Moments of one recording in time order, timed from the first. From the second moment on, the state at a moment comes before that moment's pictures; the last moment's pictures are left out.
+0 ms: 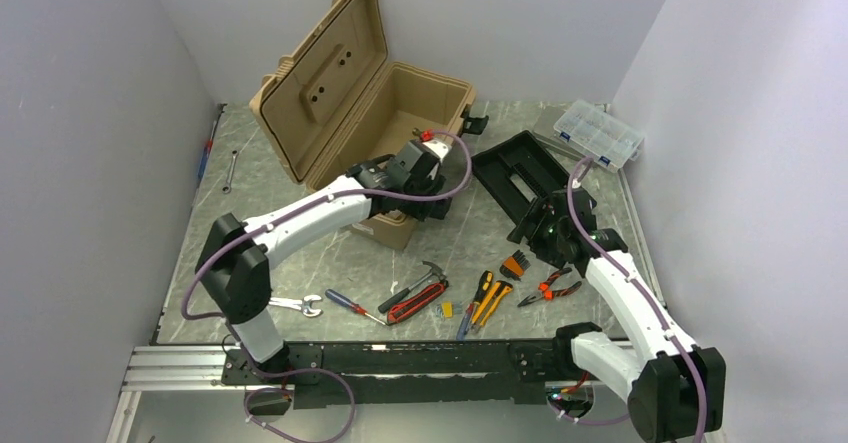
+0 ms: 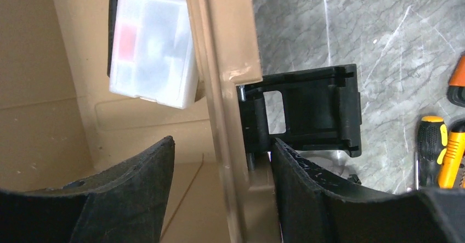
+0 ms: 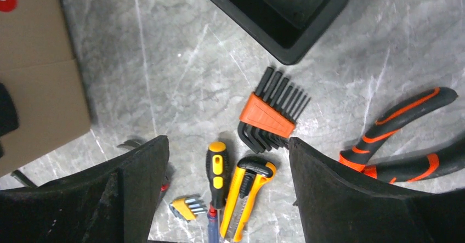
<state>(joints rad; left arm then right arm) -0.84 1.72 1.48 -0.65 -0.29 -0.18 0.17 0.97 0.67 -0.60 -0.05 0.70</state>
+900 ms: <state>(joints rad) -0.85 1.29 1.25 -0.56 -0.36 -0.08 0.68 1.21 0.67 -0.65 0.13 1.01</state>
